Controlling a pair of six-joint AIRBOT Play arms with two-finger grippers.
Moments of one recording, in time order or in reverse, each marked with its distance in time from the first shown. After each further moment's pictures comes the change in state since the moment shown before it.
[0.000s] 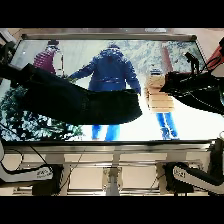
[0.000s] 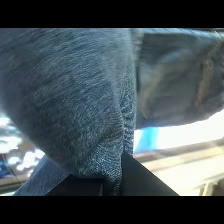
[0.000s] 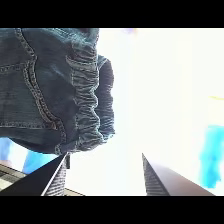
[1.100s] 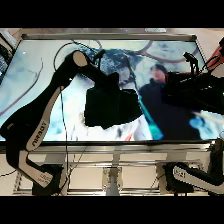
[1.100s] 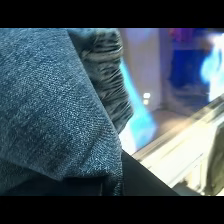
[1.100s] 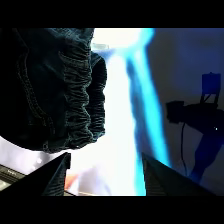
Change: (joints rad) left arm -0.713 -0.320 0.047 -0.130 0.530 -0.198; right arm 0.000 0.000 0.000 -0.022 -0.001 -0.071
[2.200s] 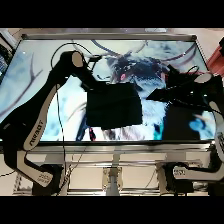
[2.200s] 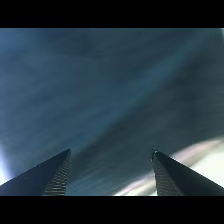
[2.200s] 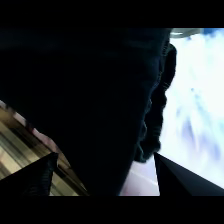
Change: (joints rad) left arm 0.053 0.048 0.000 0.458 -0.264 0.153; right arm 0.002 -0.216 -0.135 0.339 -0.010 -0.309
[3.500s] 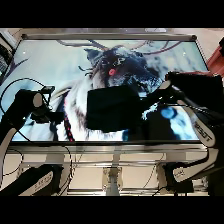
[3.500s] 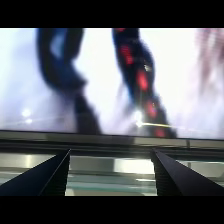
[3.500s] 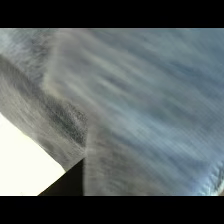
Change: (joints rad) left arm 0.264 0.635 -0.884 0.331 0.118 -0.085; right arm 0.236 -0.153 0.014 -0.117 -0.031 0.142
